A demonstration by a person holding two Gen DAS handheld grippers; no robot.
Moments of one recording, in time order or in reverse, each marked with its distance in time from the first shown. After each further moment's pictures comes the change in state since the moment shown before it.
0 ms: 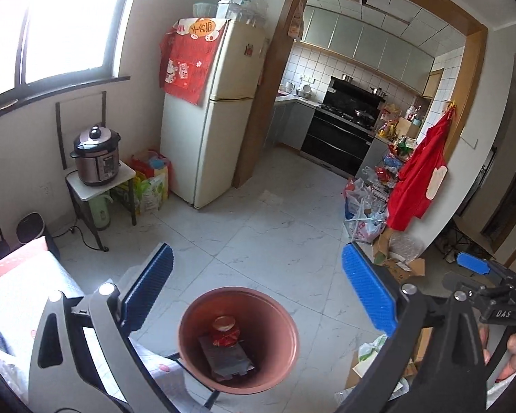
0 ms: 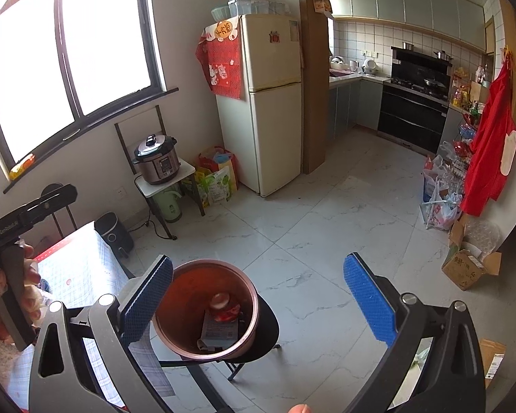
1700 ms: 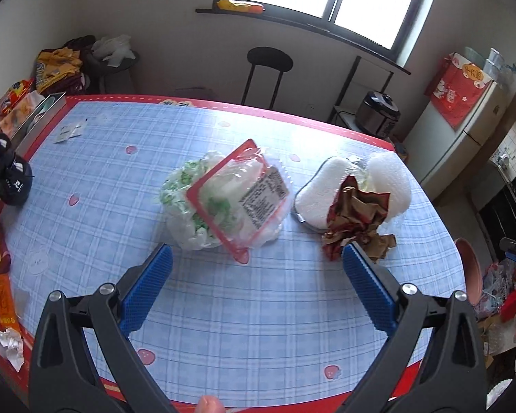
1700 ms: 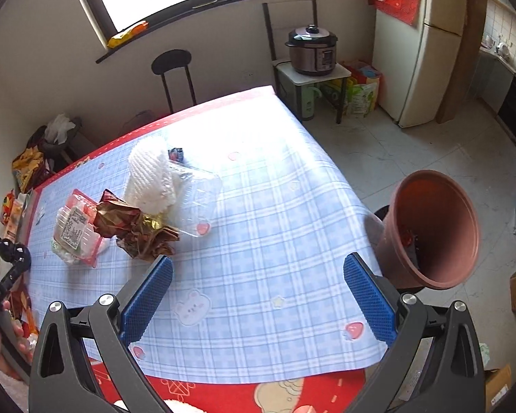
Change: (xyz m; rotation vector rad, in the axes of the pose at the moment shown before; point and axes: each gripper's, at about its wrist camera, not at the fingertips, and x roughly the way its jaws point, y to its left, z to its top) left arm -0.432 0.386 -0.339 -0.629 0.065 0.724; right arm 0.041 0.424 -0.151 -0.330 0.393 0.363
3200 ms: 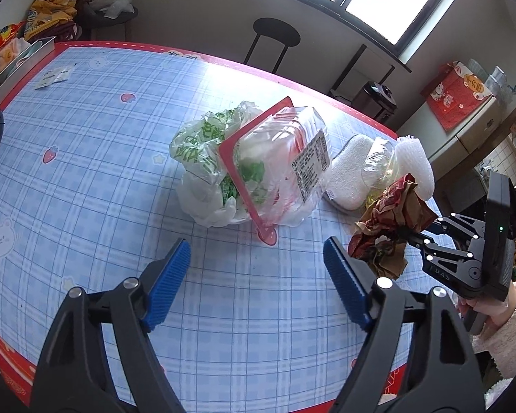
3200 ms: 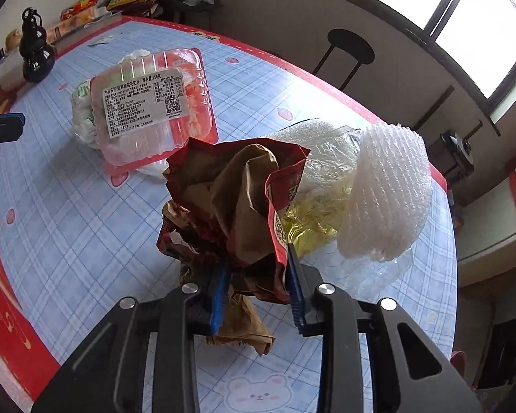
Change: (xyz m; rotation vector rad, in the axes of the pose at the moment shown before) left arm 0.058 0.057 -0.017 -0.070 0.108 -0.132; right arm 0.120 0.219 -0.048 -0.736 0.028 0.067
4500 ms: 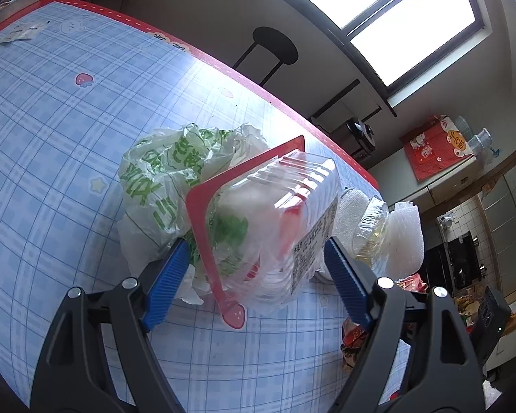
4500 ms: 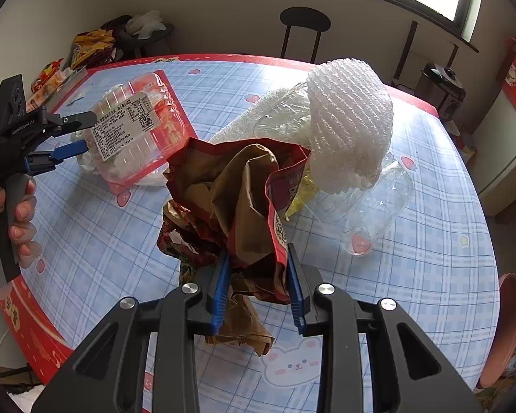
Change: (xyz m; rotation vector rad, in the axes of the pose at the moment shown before) left arm 0.082 0.022 0.049 -0.188 -0.053 -0.212; right arm 0.001 -0.036 -0.025 0.277 0.012 0.074
